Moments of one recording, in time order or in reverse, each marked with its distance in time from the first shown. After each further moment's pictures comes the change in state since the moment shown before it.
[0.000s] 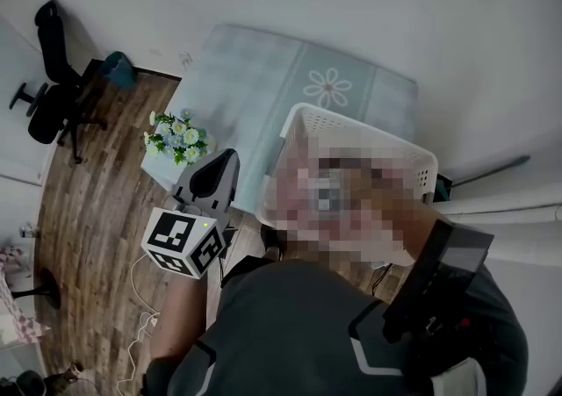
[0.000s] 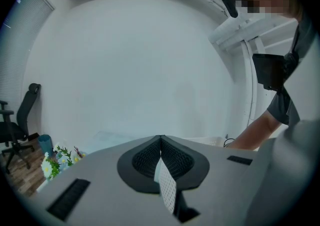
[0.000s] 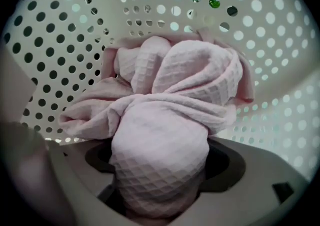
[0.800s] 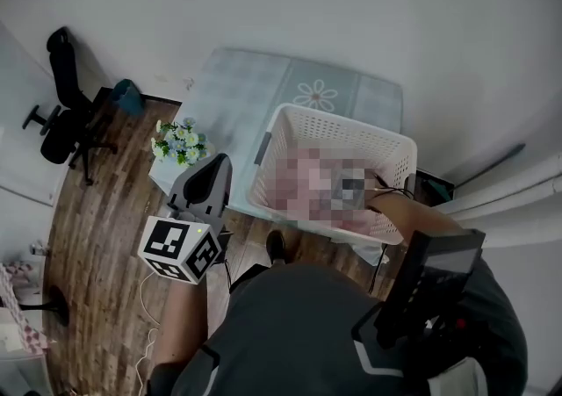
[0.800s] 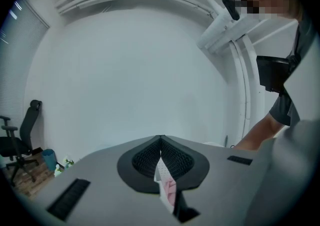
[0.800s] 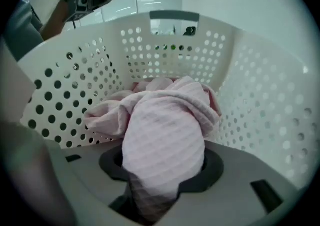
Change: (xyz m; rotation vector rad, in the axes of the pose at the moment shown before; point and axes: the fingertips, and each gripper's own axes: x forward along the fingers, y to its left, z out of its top) left arm -0.049 -0.056 0.034 0.091 -0.086 0.025; right arm -0.067 0.016 -0.005 0.365 -0.388 -0.111
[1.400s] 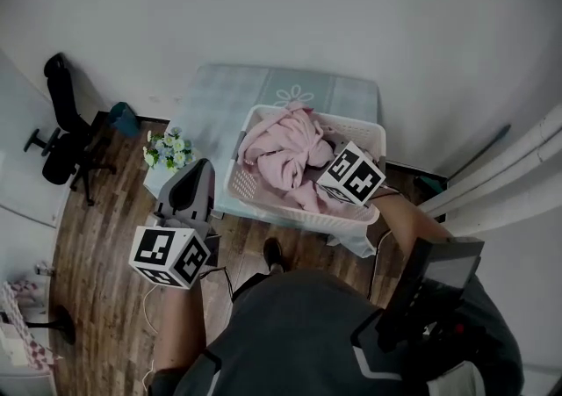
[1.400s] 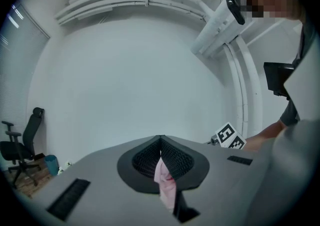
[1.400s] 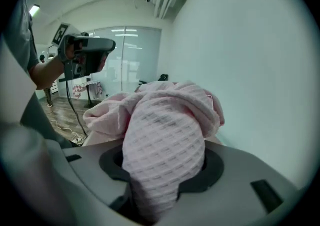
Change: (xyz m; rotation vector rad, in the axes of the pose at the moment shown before) left arm -0.029 -0.047 0.019 0.032 -0.064 0.034; right arm -0.150 -0.015 0.056 0.140 -0.475 -0.287
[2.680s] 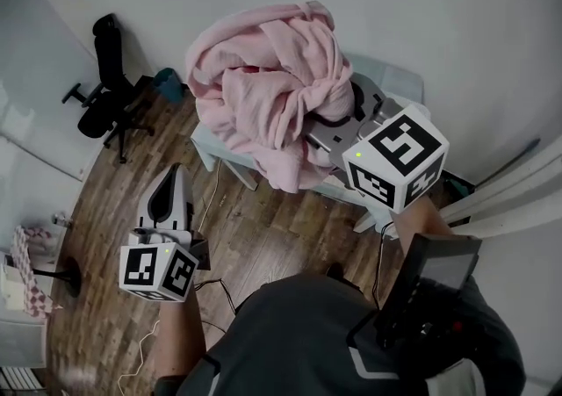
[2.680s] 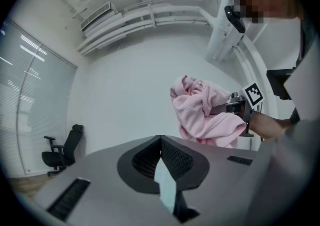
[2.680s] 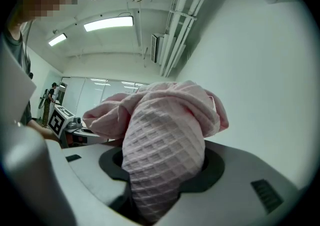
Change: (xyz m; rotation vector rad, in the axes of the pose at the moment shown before) left arm -0.190 0.036 0.019 0.037 -0.097 0.320; right arm -0.132 0.119 0.237 0.030 -0.629 0.026
